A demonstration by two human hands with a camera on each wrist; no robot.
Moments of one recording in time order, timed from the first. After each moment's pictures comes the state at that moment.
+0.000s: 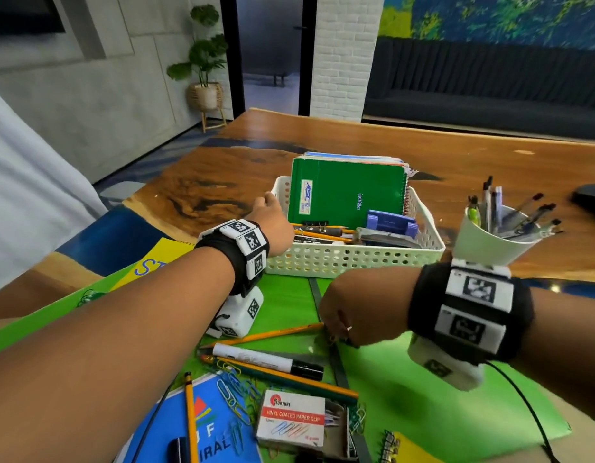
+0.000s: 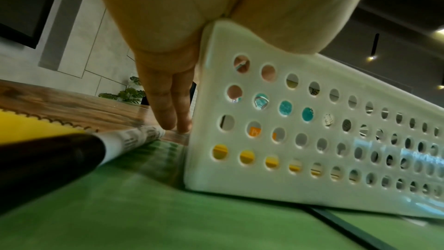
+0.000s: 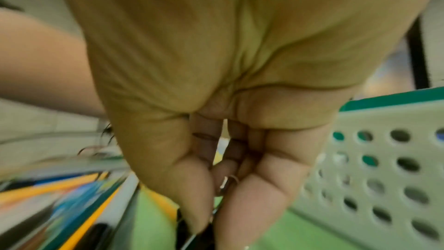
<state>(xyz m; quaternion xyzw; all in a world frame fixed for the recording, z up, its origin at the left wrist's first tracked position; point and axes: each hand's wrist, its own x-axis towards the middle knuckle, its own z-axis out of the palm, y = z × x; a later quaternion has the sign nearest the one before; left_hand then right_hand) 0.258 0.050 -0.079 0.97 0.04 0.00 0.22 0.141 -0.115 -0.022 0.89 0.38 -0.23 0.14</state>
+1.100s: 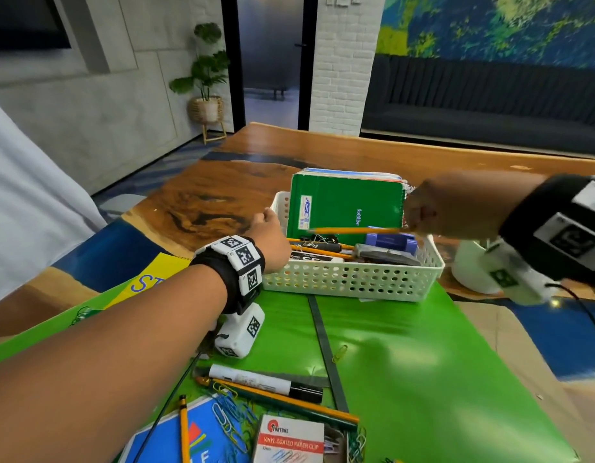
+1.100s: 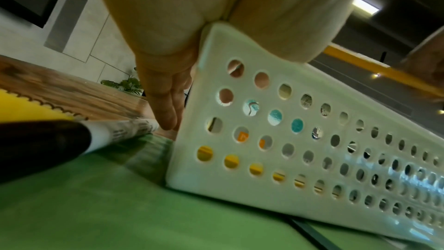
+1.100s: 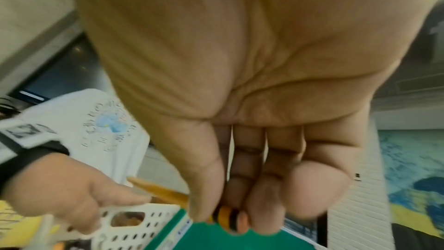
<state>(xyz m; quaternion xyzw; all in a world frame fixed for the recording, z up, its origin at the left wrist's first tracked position) 0.270 0.057 -0.082 0.96 0.05 -0.09 0.24 0.212 -0.206 0.057 0.96 0.21 -0.03 0.16</state>
